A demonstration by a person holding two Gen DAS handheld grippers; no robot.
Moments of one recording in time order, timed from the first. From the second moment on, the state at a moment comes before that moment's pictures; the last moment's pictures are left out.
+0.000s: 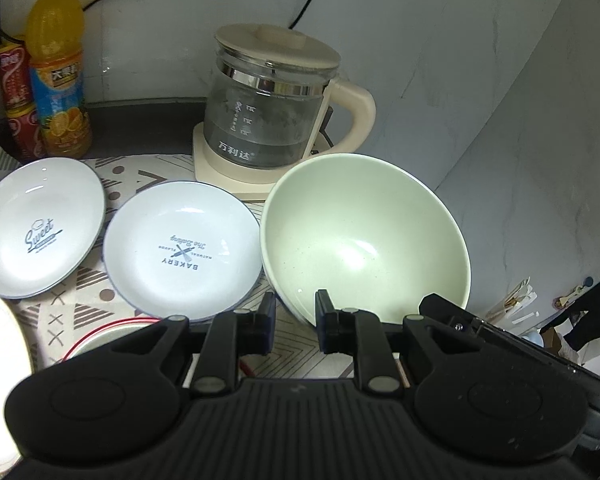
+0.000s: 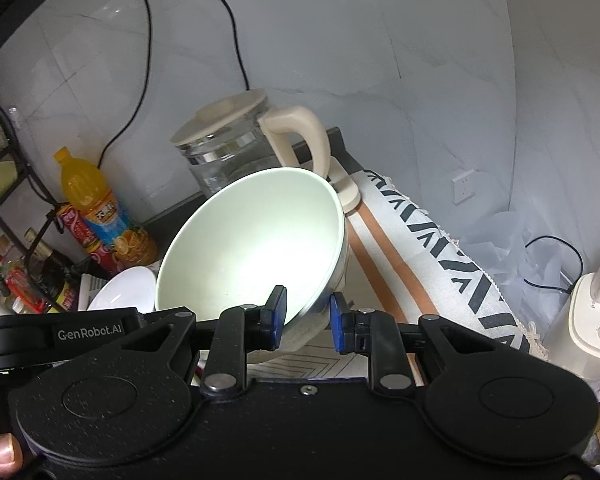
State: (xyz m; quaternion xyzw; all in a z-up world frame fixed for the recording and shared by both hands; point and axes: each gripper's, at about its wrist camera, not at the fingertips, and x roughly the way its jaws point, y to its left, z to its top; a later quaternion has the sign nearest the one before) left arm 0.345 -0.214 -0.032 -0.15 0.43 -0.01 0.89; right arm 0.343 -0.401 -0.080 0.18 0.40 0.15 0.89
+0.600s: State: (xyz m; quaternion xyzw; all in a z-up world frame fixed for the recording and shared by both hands) left arm 0.288 -0.196 -0.018 -0.15 0.42 0.02 0.90; right arm 0.304 -0.385 -0.068 0.19 0.40 0.19 0.88
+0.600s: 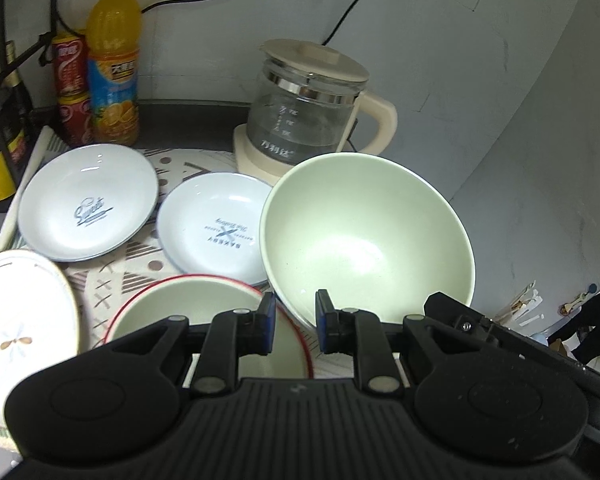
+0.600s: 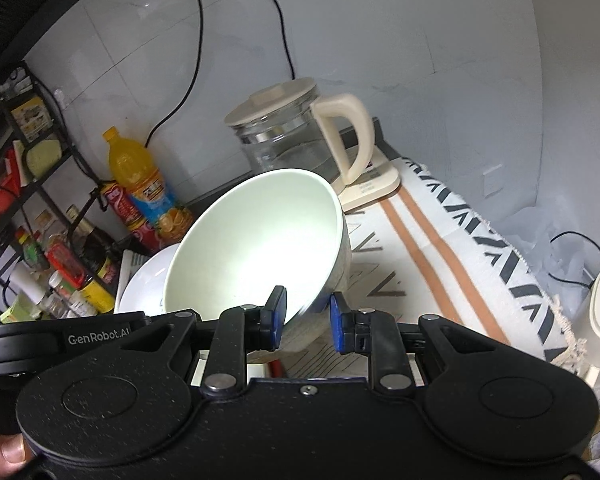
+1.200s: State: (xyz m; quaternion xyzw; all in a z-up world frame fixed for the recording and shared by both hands) left arm 0.249 -0.171 -0.023 -0.17 0.43 0.07 0.89; right arm 0.280 -0.358 -0.069 0.16 0.42 0.23 0.86
